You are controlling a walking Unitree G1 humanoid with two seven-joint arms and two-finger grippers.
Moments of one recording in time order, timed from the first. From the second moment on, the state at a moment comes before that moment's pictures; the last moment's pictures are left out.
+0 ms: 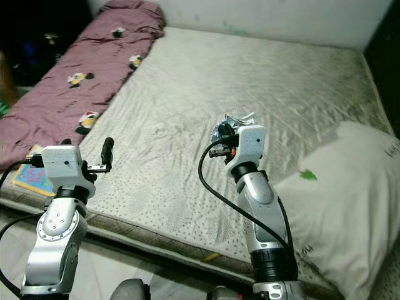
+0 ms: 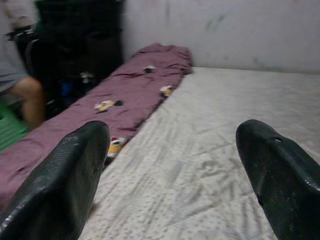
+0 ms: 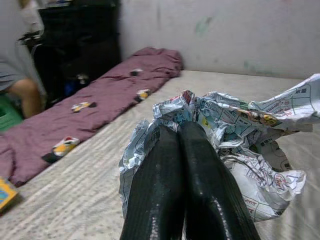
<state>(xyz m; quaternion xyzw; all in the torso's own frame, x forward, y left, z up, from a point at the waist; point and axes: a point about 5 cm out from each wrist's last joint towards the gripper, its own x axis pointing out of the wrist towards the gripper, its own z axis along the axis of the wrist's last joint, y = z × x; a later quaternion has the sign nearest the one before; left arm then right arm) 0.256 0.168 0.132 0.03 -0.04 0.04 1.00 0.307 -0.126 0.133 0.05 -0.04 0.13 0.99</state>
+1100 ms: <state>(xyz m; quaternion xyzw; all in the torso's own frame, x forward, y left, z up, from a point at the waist) 0.256 0.171 0.128 0.04 -0.05 0.06 1.00 0.309 -0.126 0.119 0.02 0.01 0.09 1.00</state>
